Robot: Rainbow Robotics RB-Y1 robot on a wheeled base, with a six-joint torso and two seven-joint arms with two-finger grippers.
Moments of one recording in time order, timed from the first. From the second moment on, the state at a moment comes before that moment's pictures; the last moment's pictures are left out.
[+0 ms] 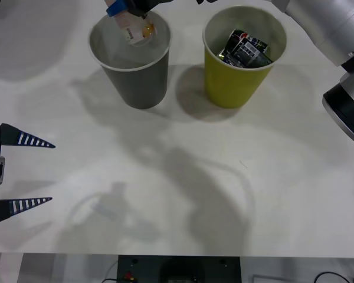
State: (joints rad) right arm -1.50 -0.38 0.65 -0.96 1.87 -0.95 -1.30; left arm 0.26 1.13 0.26 -2.01 -1.31 -1.13 -0.09
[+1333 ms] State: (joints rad) right arm -1.33 -0.66 0.36 -1.33 1.68 -1.39 -1.19; left arm 0.26 1.13 0.26 -2.01 -1.31 -1.13 -0.09
